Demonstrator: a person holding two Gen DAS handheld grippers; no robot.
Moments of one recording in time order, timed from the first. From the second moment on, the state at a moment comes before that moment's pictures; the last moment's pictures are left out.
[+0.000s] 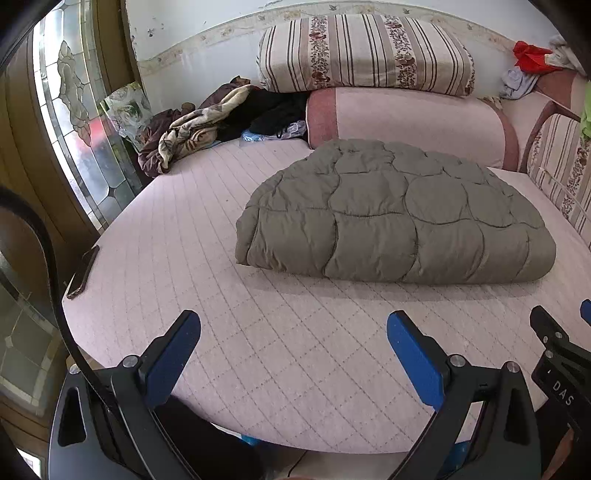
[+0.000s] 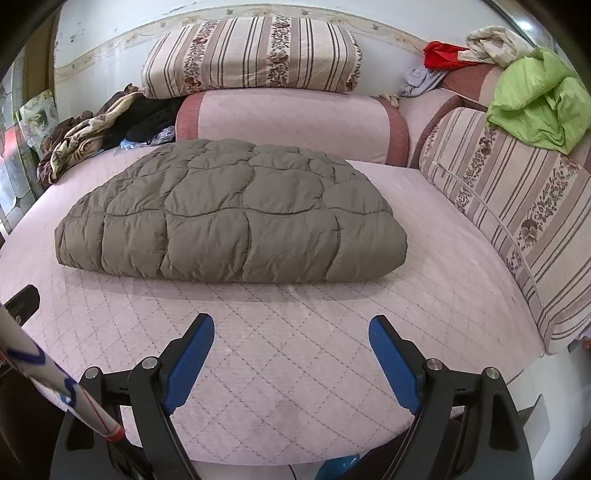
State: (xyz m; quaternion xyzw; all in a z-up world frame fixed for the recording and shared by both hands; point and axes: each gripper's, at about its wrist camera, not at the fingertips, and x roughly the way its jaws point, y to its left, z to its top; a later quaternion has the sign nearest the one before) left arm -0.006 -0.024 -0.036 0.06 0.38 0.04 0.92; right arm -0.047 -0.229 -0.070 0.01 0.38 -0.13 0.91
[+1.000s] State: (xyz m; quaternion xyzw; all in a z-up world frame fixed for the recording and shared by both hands) left arm -0.009 -0.032 -0.058 0.07 0.42 0.03 0.91; right arm -0.049 -0.223 -0.080 -0.01 0.40 -0.13 0.91
